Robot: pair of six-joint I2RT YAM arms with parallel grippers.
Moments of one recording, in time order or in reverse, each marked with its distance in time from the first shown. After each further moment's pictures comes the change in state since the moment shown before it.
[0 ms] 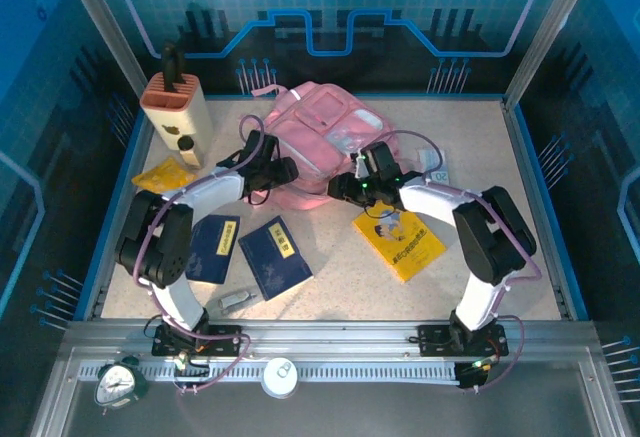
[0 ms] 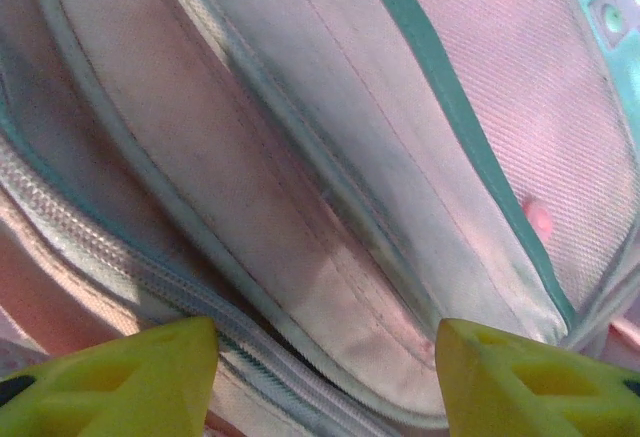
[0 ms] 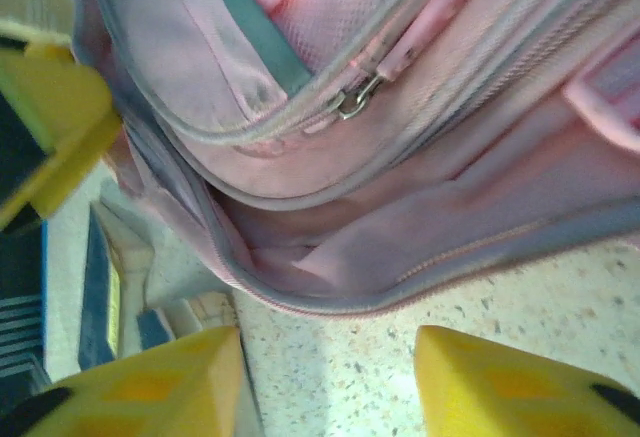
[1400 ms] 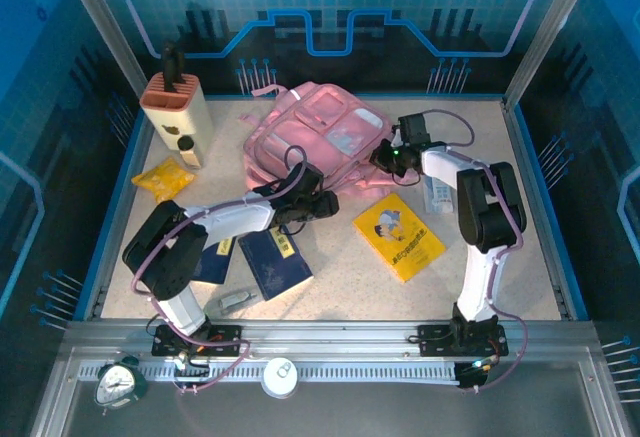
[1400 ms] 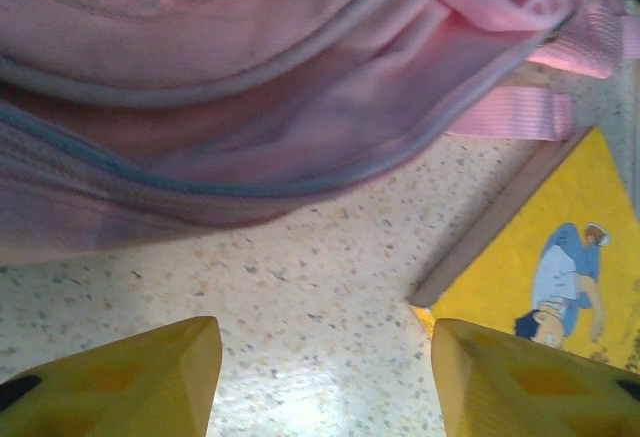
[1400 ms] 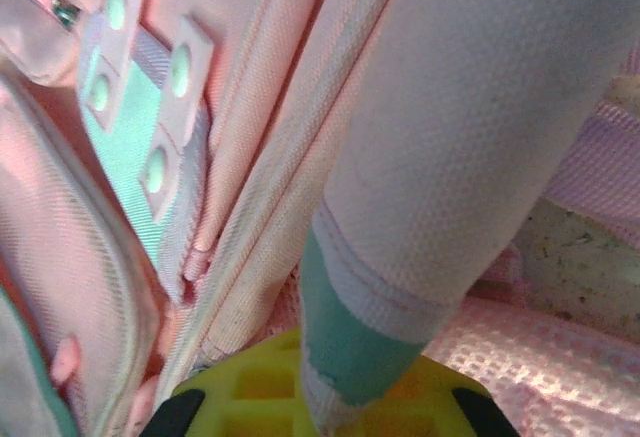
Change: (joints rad) left arm -0.309 -0.013 -0.087 0.055 -0.008 -0.135; right arm -0.284 0.231 0.268 -0.102 0.013 -0.013
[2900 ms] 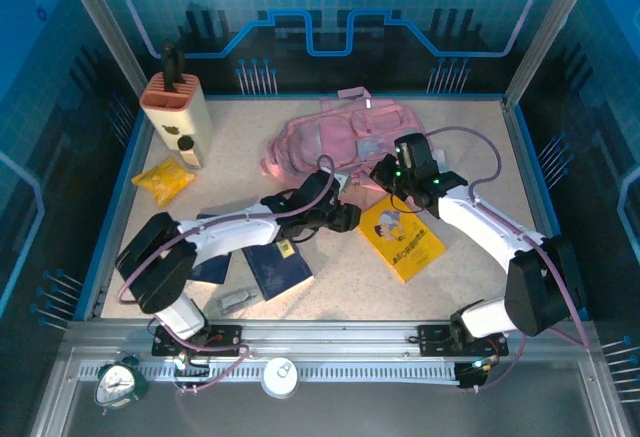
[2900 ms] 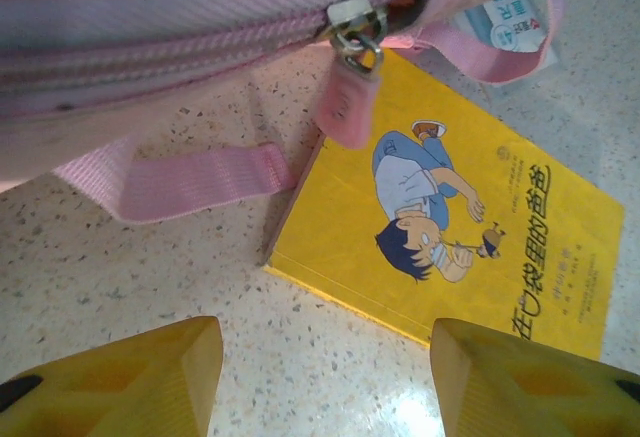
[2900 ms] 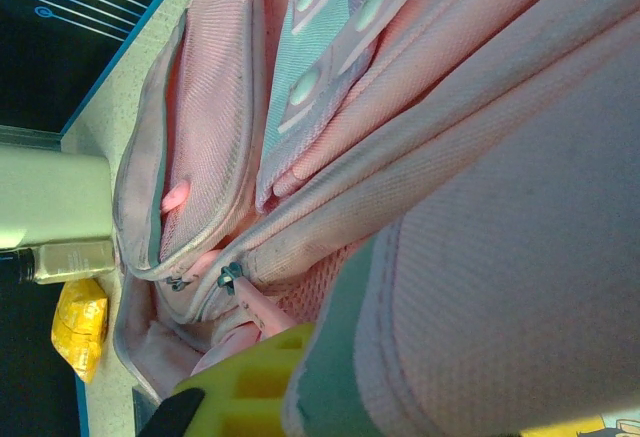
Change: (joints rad) left arm -0.165 -0.051 0.021 0.072 -0.008 0.312; right arm 0.210 -0.565 -0.327 -0.082 0.309 0.299
